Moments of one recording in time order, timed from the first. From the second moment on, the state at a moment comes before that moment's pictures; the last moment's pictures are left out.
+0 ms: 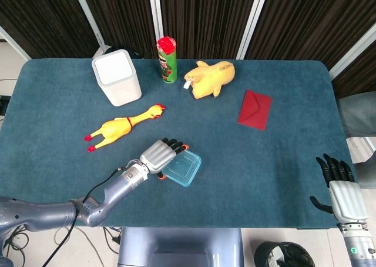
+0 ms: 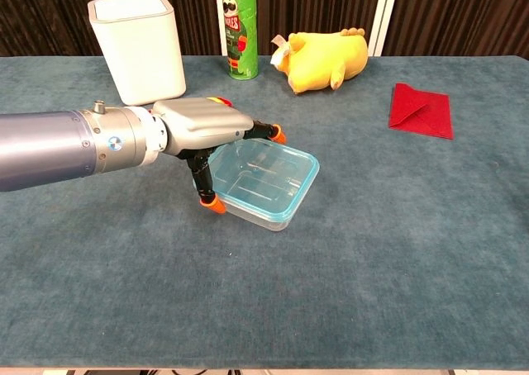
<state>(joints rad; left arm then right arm) -1.02 -1.63 -0.08 -1.42 1.09 0.77 0.46 0.09 -1.11 0.05 -1.69 -1.45 1.41 -0.09</state>
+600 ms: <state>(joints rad) -1.04 -1.64 -0.10 -1.44 0.97 0.78 0.55 0.14 -1.18 0.05 -1.77 -1.50 1.37 -0.23</state>
